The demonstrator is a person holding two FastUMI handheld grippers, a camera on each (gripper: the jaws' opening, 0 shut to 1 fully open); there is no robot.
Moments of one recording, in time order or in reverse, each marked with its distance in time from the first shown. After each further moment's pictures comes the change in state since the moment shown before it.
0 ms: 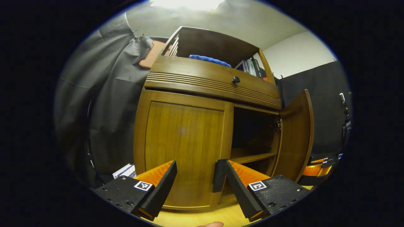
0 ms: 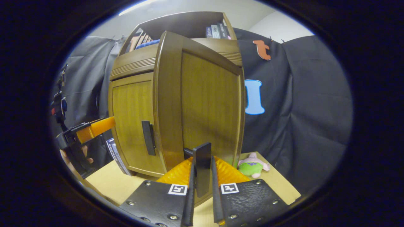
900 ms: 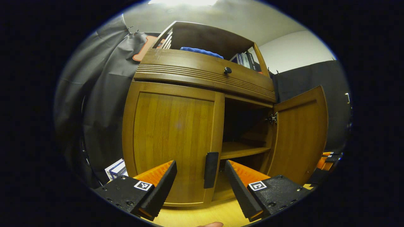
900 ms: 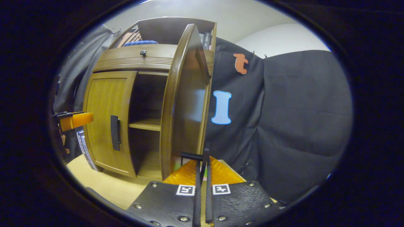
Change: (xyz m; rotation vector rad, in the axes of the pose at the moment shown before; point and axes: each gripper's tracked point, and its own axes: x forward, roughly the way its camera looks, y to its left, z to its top) left arm 0.005 -0.024 -0.023 0.007 0.064 -0.045; right arm -0.027 -0.079 0.005 -0.125 -0.099 -0.265
